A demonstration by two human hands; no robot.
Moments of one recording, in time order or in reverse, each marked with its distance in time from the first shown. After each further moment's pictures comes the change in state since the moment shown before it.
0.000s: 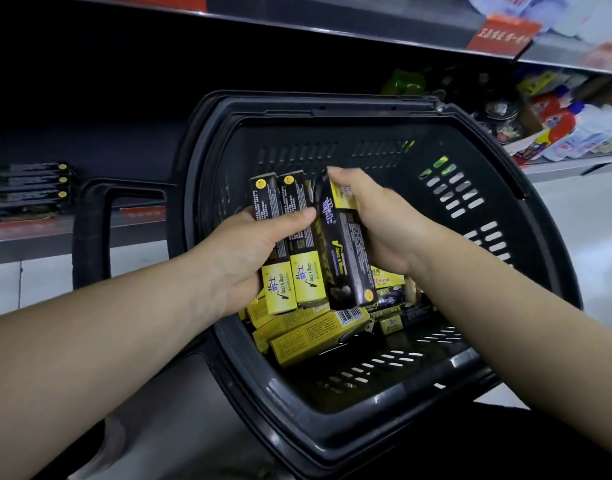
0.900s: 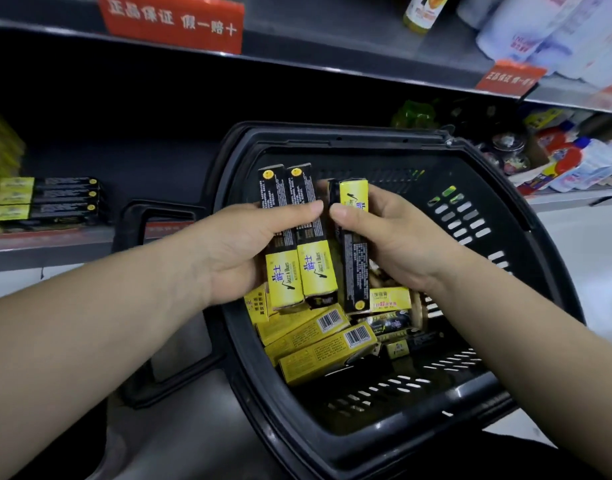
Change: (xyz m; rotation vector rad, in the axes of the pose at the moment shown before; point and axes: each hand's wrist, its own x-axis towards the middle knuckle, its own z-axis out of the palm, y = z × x) left_hand -0.016 0.037 -0.010 0.088 -0.095 -0.013; right_hand -0.012 -0.016 0.004 -0.038 -0.159 -0.259
